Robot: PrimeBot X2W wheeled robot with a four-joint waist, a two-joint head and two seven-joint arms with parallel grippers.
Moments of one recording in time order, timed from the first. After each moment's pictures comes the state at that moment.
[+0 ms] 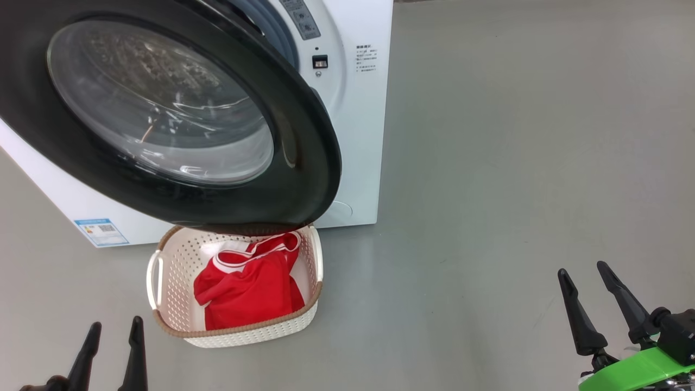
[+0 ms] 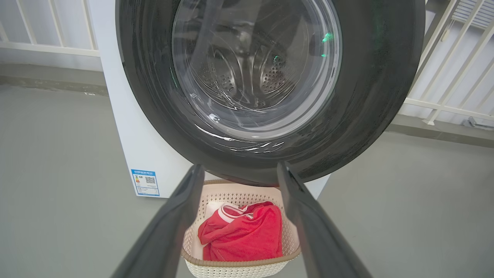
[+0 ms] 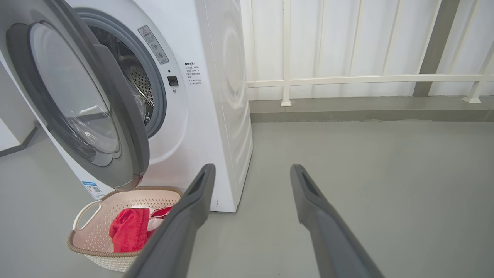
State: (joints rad) left arm 0.06 0.17 0.00 0.18 -0.40 -0.13 -0.25; right arm 0.01 -0.27 0.02 0.11 0.36 0.13 -0.26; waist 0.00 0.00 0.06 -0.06
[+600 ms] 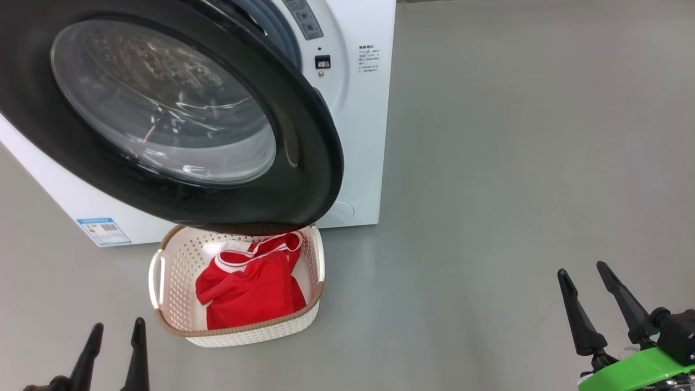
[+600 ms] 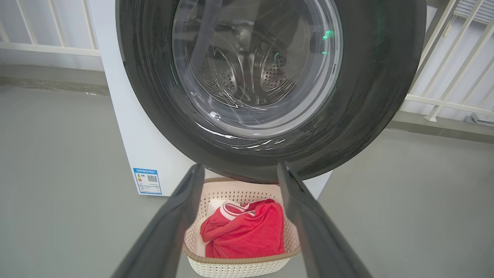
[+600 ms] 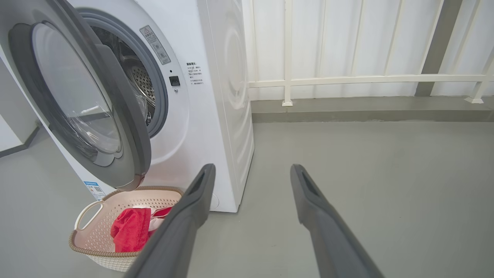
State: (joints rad) left arm 0.06 0.17 -0.01 0.19 -0.39 -0.13 -0.25; right arm 0.01 -0.27 0.02 0.11 0.36 0.13 -0.26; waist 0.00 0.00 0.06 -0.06
